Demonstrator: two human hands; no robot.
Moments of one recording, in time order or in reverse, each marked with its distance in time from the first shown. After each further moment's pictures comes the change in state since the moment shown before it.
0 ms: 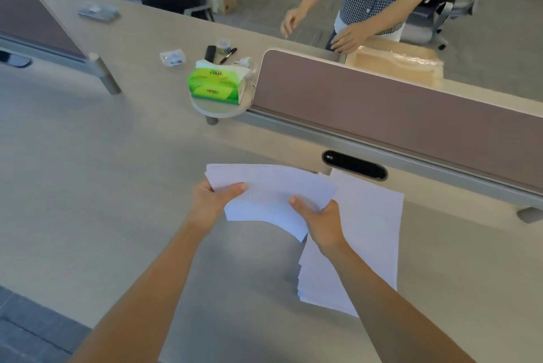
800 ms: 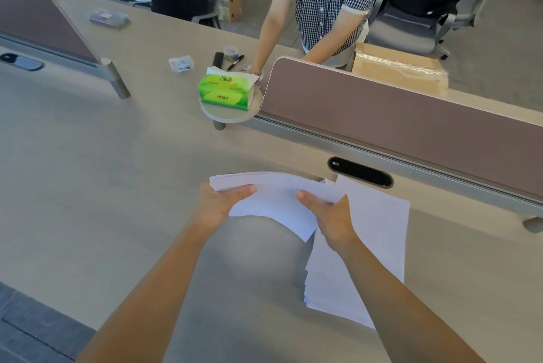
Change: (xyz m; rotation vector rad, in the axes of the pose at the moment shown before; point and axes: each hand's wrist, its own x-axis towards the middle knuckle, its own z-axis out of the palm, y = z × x) left_hand -0.002 0.016 -0.012 0.072 -0.087 0.004; right_hand 0.014 -0.013 0.001 0.005 -0.107 -0.037
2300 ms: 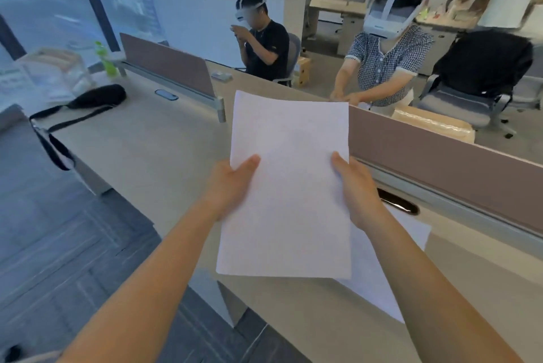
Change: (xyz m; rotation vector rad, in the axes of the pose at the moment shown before) left_hand -0.257 0.124 -0.016 0.224 0.421 0.128; right_hand -0.186 -0.134 0.037 -0.092 -0.231 -0.112
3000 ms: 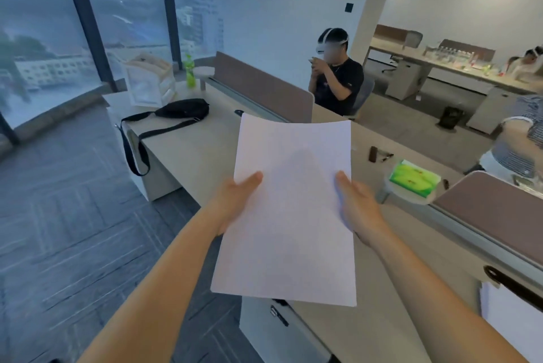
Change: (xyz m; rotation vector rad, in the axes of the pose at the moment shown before) left_hand 0.133 -0.087 -0.366 -0.228 -0.026 -0.234; right_hand 0.073 -0.003 0.394 -0.186 -0.140 -0.064
